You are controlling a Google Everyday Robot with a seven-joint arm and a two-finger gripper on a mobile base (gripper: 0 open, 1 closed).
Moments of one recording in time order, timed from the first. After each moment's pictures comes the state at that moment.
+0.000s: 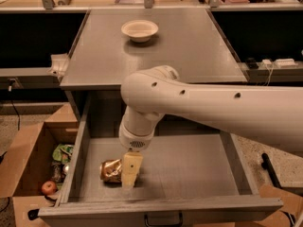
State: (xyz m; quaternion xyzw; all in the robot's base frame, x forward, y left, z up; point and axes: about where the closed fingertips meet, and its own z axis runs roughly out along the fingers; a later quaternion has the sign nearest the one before) arm 0.446 0.059 0.705 -0.72 0.68 0.12 0.10
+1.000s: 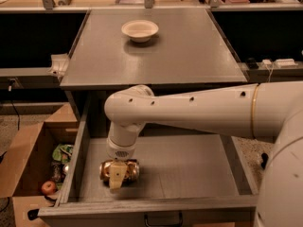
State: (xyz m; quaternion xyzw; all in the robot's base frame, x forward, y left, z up) arm 0.455 0.100 0.627 -0.72 0.68 0.15 0.06
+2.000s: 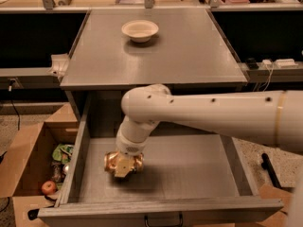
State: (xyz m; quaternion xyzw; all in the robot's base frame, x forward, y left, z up) arm 0.468 0.087 0.635 -0.71 0.68 0.17 0.10
